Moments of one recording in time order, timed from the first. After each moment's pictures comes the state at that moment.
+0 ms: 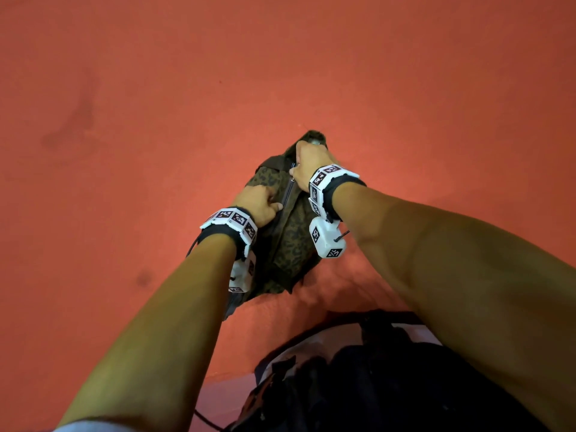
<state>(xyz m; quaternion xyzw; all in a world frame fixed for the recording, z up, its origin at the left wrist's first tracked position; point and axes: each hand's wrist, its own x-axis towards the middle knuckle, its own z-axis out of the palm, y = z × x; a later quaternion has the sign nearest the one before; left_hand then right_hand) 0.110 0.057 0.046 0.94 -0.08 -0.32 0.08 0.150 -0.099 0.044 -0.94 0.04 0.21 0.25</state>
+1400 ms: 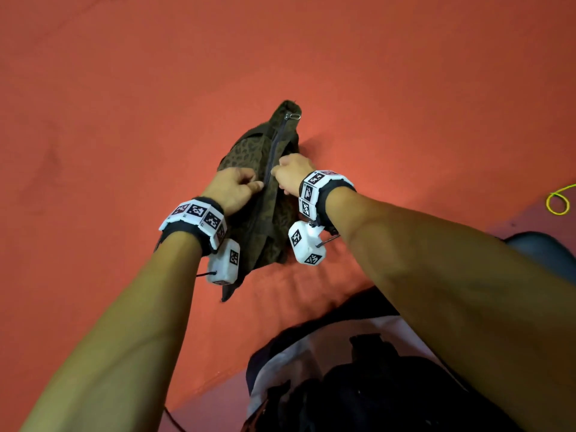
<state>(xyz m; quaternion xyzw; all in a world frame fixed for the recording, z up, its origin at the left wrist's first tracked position) 0.062 0.009 0.102 0.92 -0.13 -0.30 0.20 0.045 -0.147 0.052 -0.83 0.18 0.21 0.48</state>
